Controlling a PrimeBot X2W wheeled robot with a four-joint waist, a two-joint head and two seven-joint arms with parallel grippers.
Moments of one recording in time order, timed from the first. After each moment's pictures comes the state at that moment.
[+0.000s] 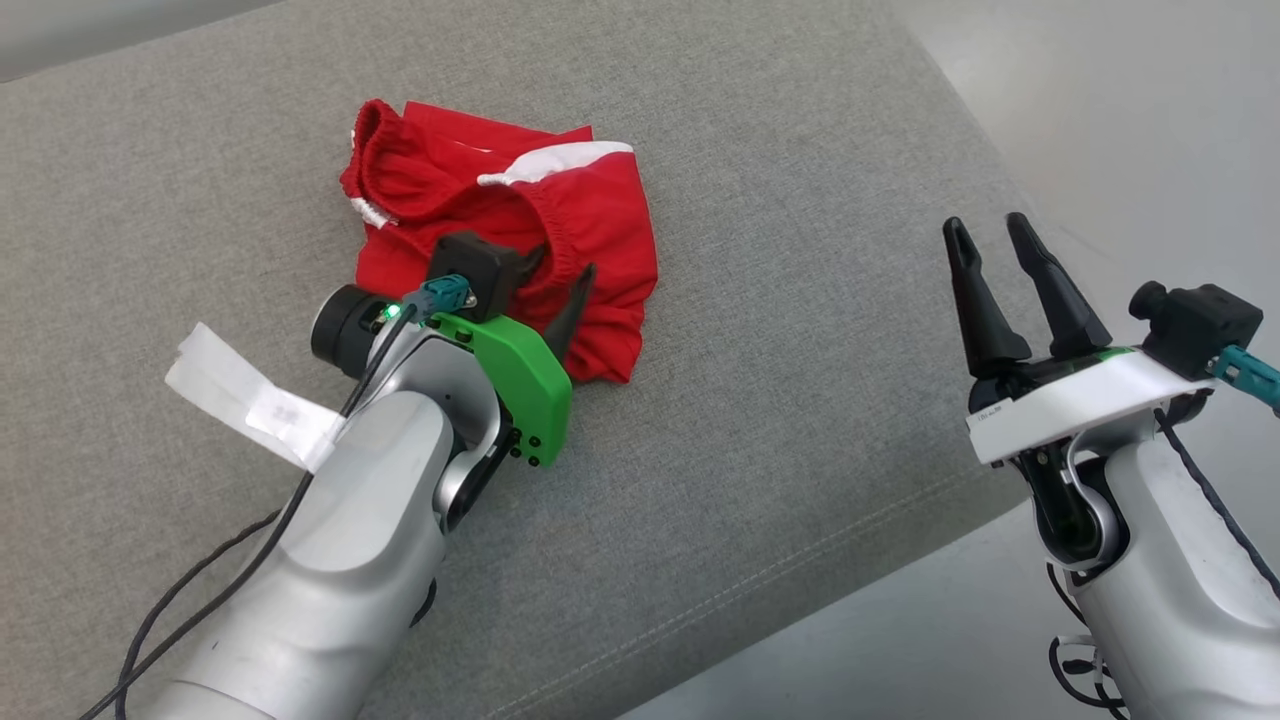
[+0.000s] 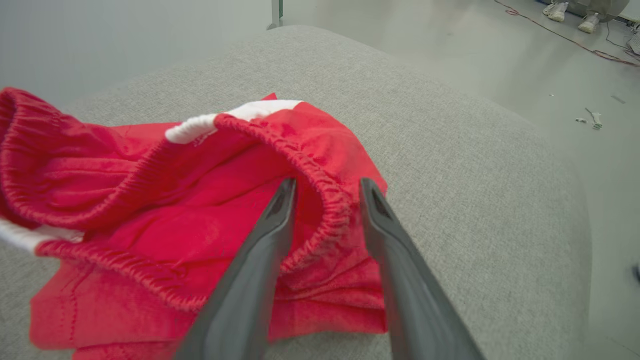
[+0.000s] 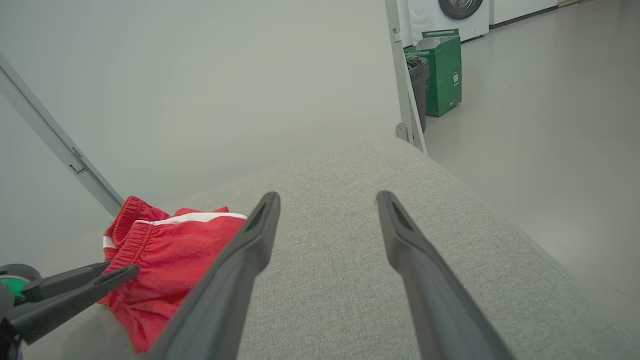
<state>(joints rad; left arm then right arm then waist) -0.70 0.04 -0.66 0.59 -0.46 -0.12 -0.02 -0.32 -0.20 0.29 0.26 0.58 0.11 -0.25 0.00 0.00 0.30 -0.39</state>
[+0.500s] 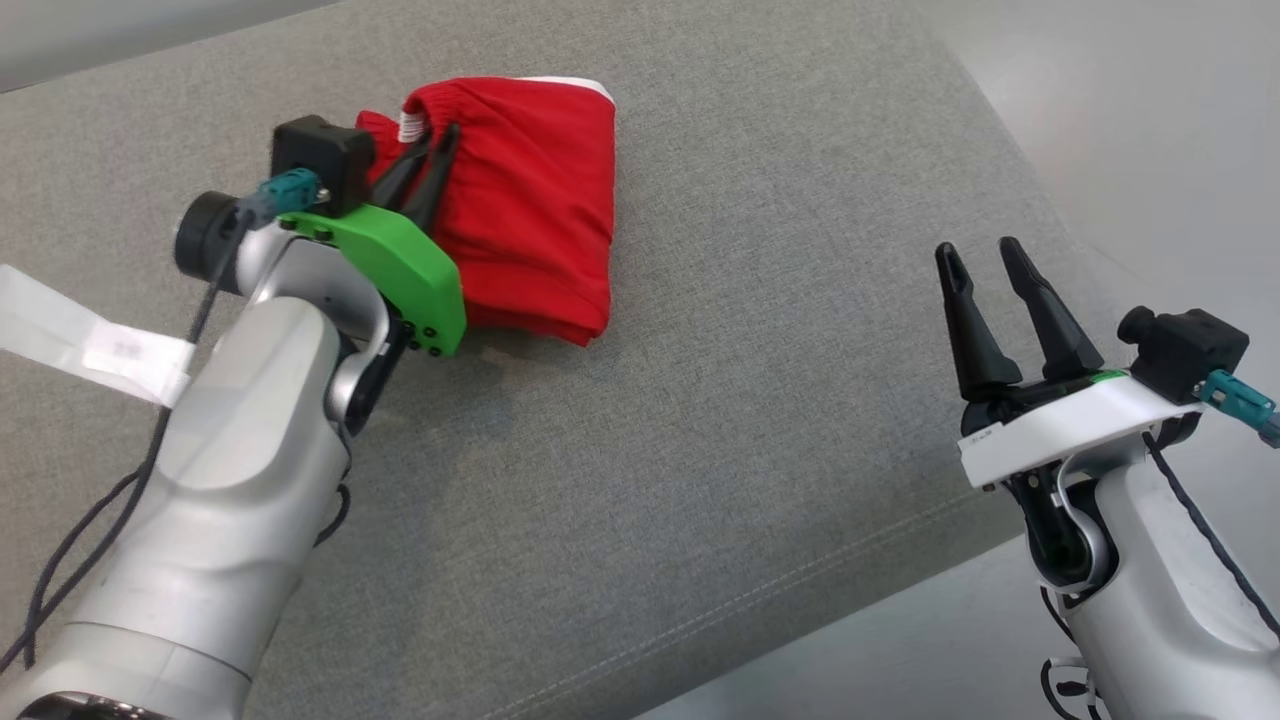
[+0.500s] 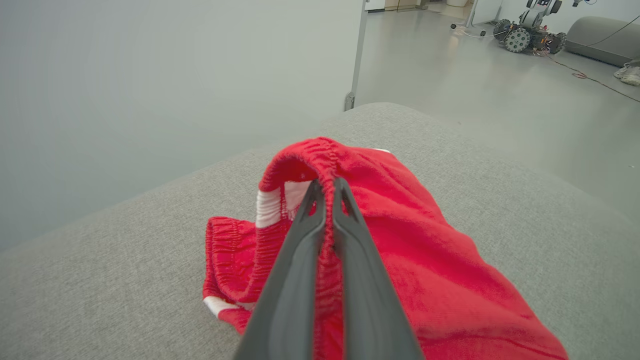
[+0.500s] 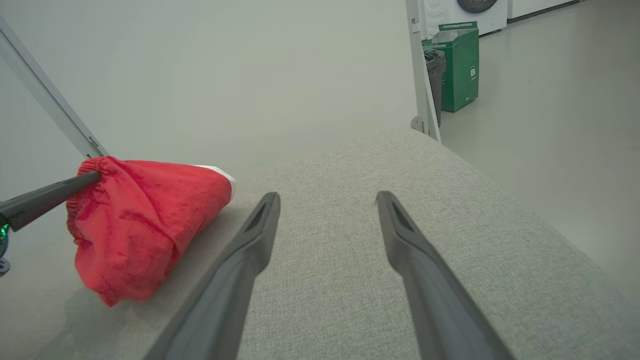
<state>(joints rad) -0.81 0.10 -0.58 0.63 -0.50 -0.12 -0.09 -0.28 -0.18 0.26 0.25 0.54 0.11 -0.25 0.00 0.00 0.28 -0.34</state>
